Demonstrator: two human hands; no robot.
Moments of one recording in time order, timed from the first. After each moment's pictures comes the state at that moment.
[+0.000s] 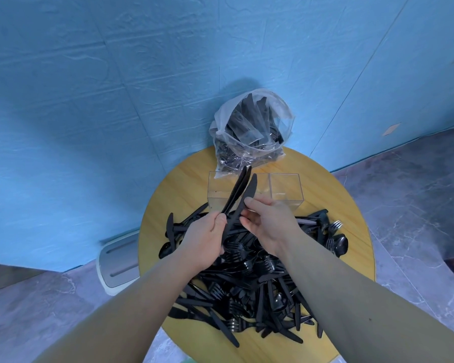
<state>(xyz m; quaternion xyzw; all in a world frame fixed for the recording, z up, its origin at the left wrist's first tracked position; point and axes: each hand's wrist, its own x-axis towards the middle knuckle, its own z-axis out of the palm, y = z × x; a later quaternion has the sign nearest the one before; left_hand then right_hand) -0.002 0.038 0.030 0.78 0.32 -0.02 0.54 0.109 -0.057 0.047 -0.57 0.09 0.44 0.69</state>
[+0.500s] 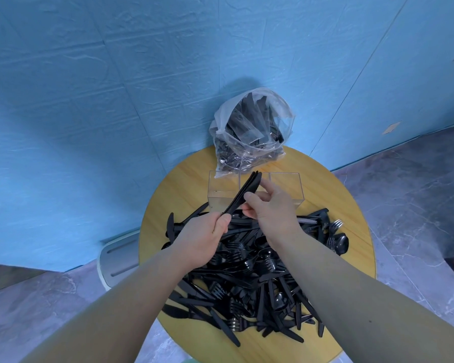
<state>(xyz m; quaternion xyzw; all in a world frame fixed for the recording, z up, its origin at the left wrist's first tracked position) -0.005 0.051 0.034 0.88 0.23 -0.06 0.42 0.107 -0.054 0.059 -0.70 -0.07 0.30 0.64</state>
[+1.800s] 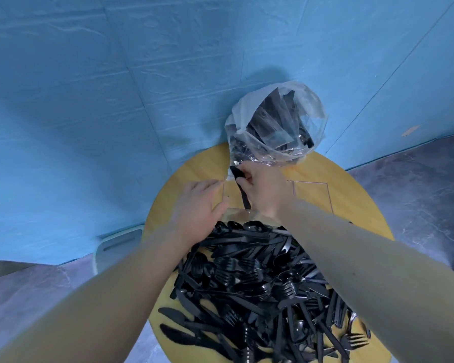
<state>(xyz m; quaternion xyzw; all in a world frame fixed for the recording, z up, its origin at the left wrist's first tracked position) 0.038 0.130 -0.011 0.95 0.24 -0.04 0.21 0.170 0.029 0.016 -0.84 -0.42 0.18 0.28</state>
